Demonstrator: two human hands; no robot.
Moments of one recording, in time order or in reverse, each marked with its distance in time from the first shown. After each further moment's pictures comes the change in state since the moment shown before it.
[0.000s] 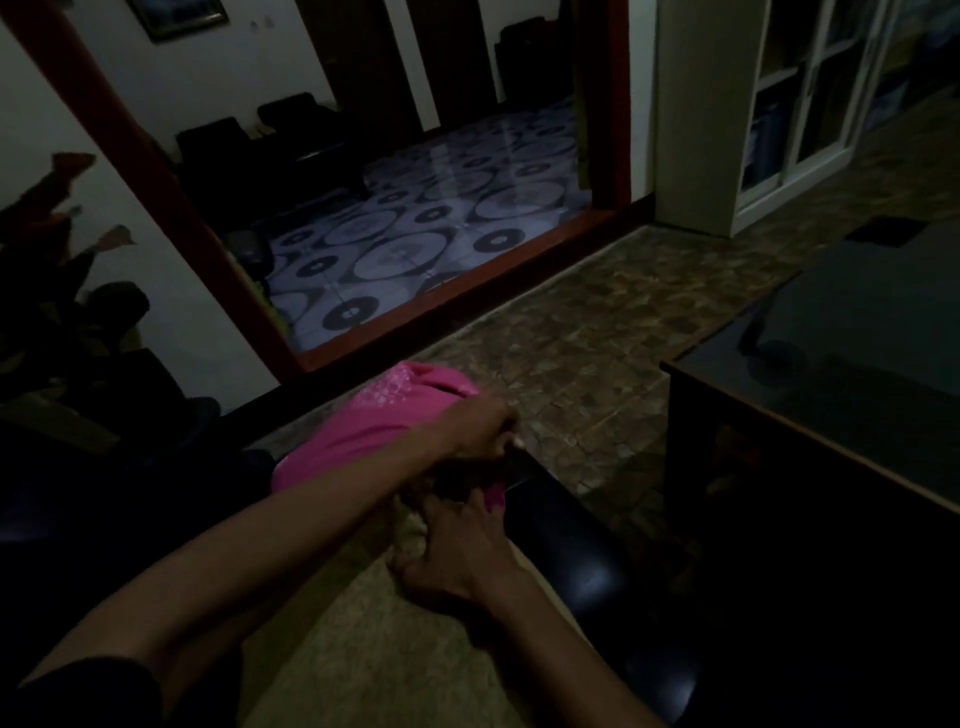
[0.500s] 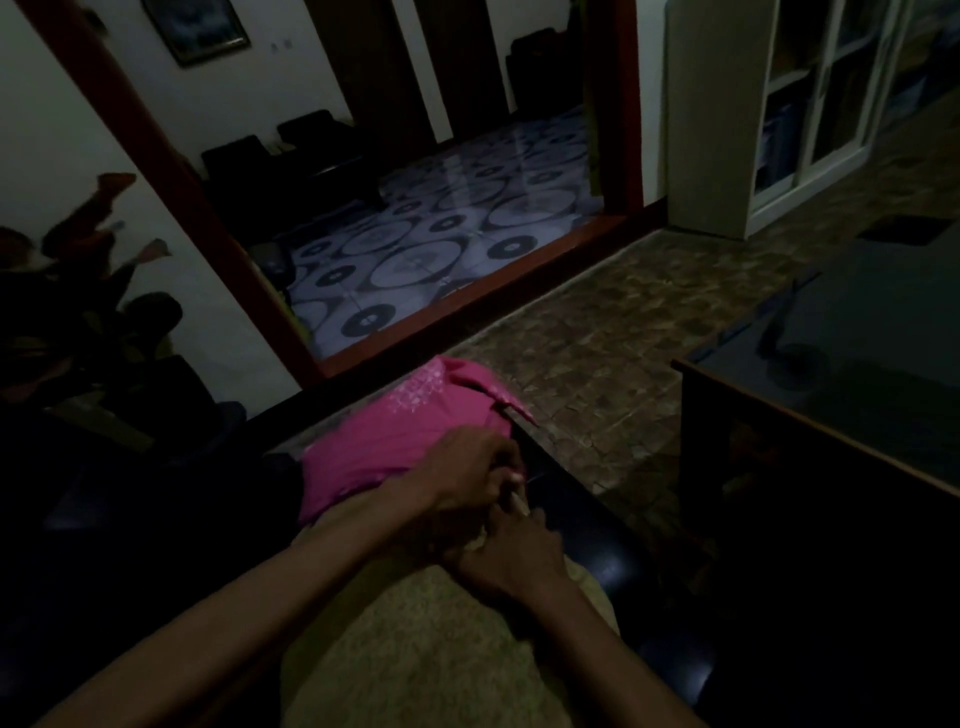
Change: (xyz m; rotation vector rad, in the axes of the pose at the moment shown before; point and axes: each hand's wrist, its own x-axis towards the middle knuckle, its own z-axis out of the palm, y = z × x) left_hand -0.075 0.022 0.011 -0.241 0.133 -0.010; right_hand -0.026 0.017 0.000 0.091 -0.030 0.235
